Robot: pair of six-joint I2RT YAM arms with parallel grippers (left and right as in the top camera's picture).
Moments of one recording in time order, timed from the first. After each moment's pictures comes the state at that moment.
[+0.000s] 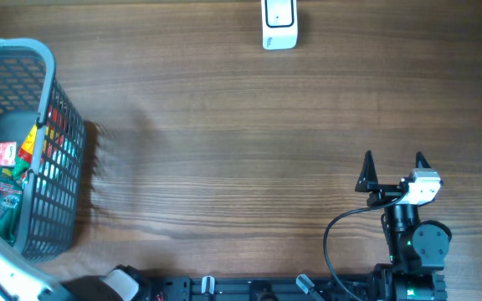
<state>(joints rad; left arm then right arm) 0.88 1.38 1.52 -1.08 0.09 -1.20 -0.05 0.02 0.01 0.00 -0.03 0.04</state>
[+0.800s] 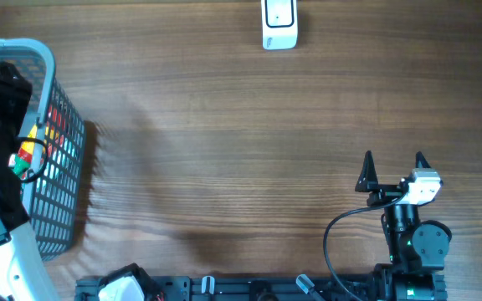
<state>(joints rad) 0.44 1.12 1.52 -0.90 0.07 -0.77 -0.05 0.02 0.01 0.00 -0.03 0.04</state>
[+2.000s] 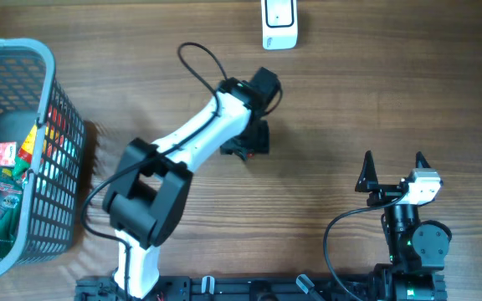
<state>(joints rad) -0.62 2.04 1.54 -1.03 0.03 -0.59 -0.05 0.02 0.01 0.00 -0.03 0.04</state>
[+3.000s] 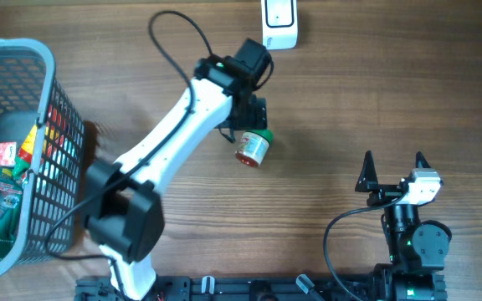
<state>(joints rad) -0.56 1.91 1.69 -1.18 -0.11 -0.58 -0.05 0.02 0.01 0.00 -0.03 0.04</state>
